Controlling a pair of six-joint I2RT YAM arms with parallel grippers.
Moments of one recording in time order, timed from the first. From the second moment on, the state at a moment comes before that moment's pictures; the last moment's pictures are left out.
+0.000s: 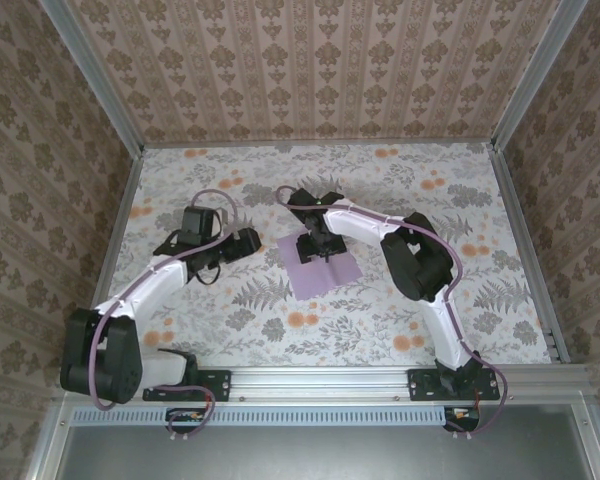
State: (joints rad) left arm -0.30 1.28 0.73 -0.33 0.29 -0.55; right arm 0.66 2.20 1.70 -0.92 0.08 0.44
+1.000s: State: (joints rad) left arm -0.29 1.39 0.63 0.14 0.74 -0.83; right arm 0.45 1.92 1.21 0.10 -0.99 0.95
